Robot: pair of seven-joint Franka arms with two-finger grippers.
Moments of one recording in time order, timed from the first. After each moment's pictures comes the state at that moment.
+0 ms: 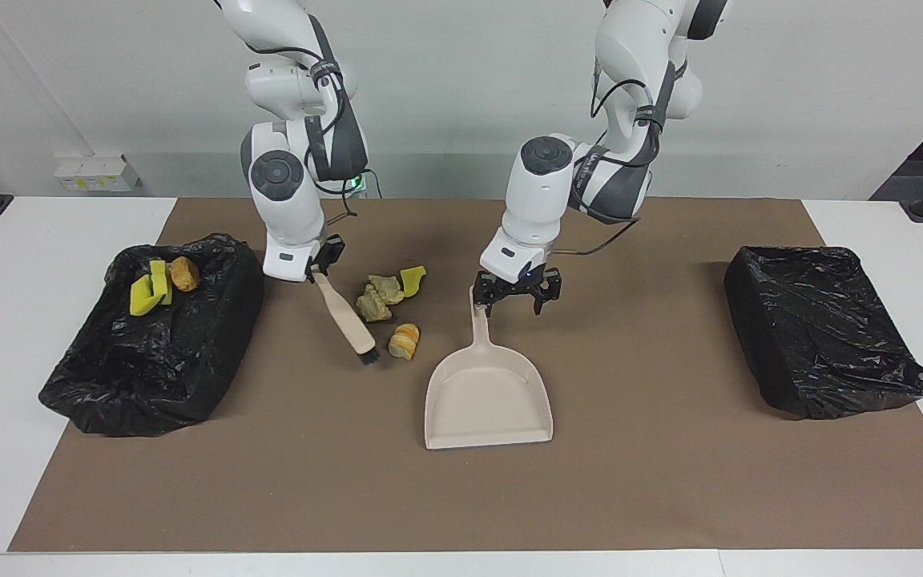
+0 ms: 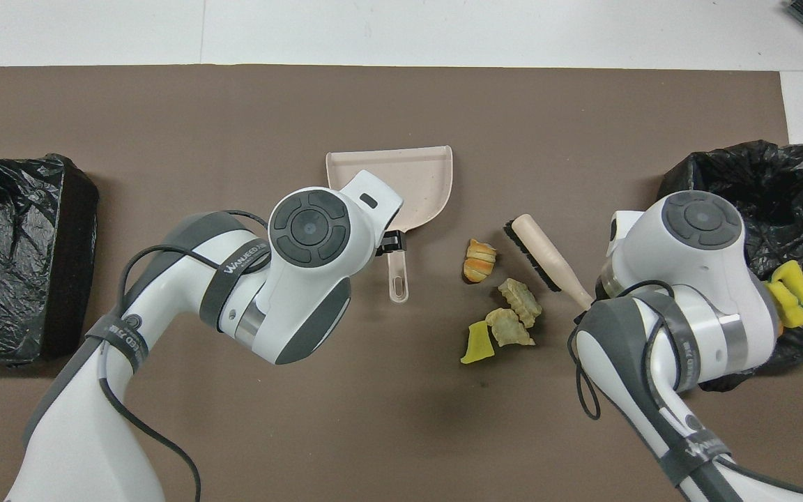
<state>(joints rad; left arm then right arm) -0.53 0.31 -0.12 -1.77 0.05 2.21 -0.70 0.13 0.04 0.04 -2.11 -0.06 1.91 -0.39</state>
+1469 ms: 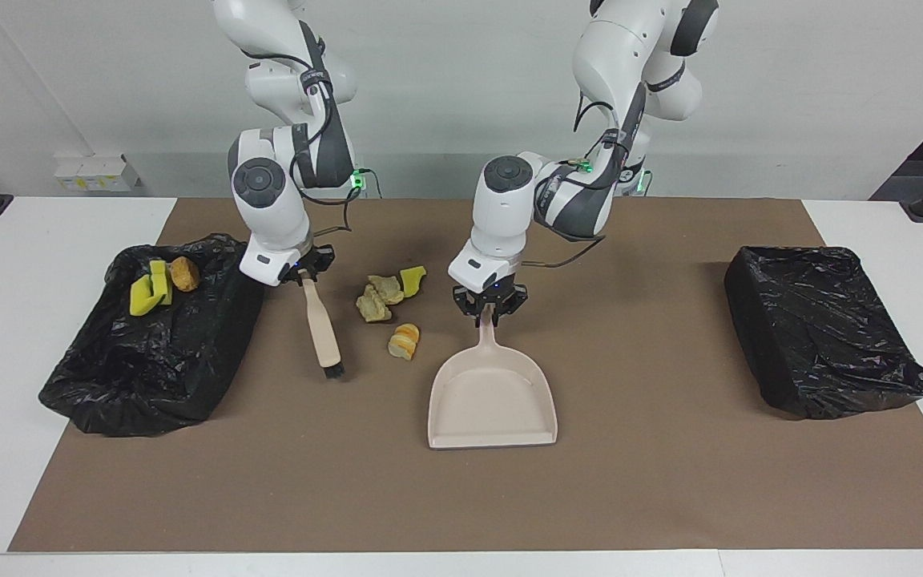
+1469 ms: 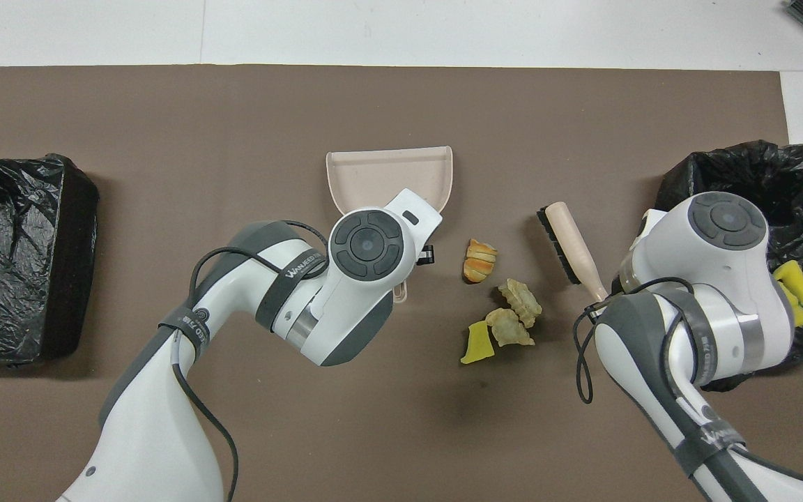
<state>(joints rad) -0.59 0.40 -0.12 -1.74 0.10 2.25 -0.73 0.10 0.04 0.04 -2.15 -0.06 1.95 -0.18</state>
